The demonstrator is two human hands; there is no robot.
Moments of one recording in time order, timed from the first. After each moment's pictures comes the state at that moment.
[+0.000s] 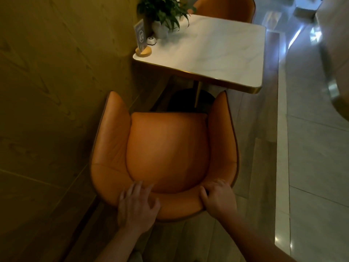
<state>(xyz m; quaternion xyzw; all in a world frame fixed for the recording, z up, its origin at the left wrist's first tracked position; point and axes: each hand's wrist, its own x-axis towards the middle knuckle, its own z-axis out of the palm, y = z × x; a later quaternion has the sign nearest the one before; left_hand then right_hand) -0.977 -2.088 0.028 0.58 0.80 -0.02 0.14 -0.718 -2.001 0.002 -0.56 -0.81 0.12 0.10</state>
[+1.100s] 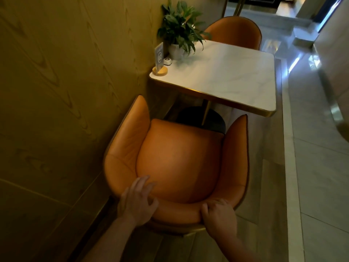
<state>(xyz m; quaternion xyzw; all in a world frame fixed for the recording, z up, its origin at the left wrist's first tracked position) -1.069 -2.032 0.043 0.62 0.75 0.04 0.20 -0.802 -1.996 0.008 -0.61 -0.78 0.15 0.08</state>
